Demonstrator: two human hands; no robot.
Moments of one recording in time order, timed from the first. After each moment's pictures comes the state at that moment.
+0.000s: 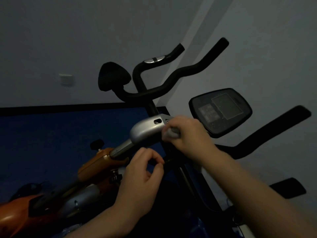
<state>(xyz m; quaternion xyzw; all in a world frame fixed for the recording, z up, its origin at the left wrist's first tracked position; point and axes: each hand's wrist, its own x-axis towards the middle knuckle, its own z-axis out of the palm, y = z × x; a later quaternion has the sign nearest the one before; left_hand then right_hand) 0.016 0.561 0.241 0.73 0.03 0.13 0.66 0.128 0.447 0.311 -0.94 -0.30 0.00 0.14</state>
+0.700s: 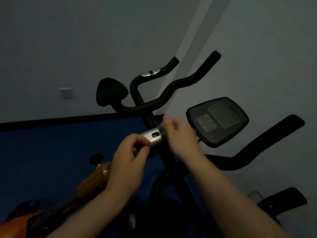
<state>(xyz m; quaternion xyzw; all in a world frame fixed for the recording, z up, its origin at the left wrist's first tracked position) 0.066 0.592 0.242 0.71 0.07 0.18 0.67 0.136 0.480 0.310 -0.95 -0.07 -0.01 0.31</state>
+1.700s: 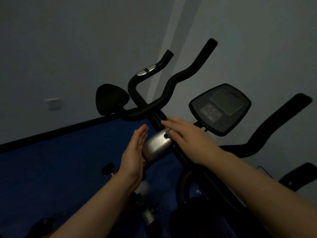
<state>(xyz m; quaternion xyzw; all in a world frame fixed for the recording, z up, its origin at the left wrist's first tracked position) 0.110 0.629 0.222 0.49 0.07 -0.05 0.87 0.140 0.475 0.297 -0.96 -0.24 0.01 0.17</state>
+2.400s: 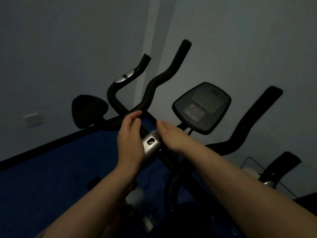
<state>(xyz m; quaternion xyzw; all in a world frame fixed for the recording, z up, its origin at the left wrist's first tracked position) 0.149 0.601 0.259 0.63 0.04 0.13 0.76 0.167 0.487 0.294 -0.96 0.01 0.11 0.26</state>
